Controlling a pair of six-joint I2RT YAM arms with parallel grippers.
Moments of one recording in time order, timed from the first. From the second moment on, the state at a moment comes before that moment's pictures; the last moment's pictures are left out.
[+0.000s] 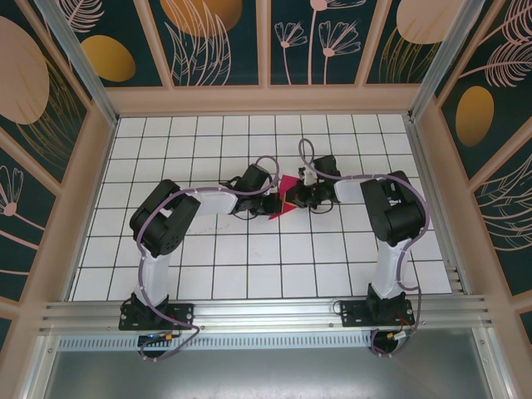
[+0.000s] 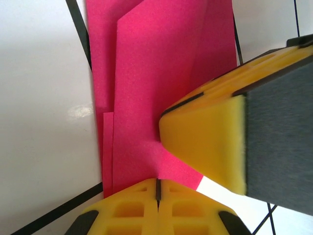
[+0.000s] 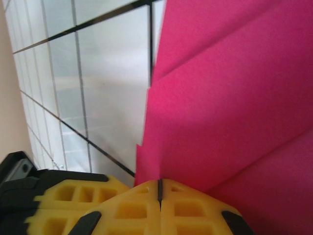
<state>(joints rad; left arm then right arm) -0.68 2.03 1.16 -0.05 0.37 -0.61 0.37 1.96 1.00 -0.03 -0.70 0.60</state>
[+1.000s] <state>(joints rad) -0.66 1.97 1.08 -0.05 0.41 -0.59 0.37 1.98 1.03 -0.08 -0.70 0.60</state>
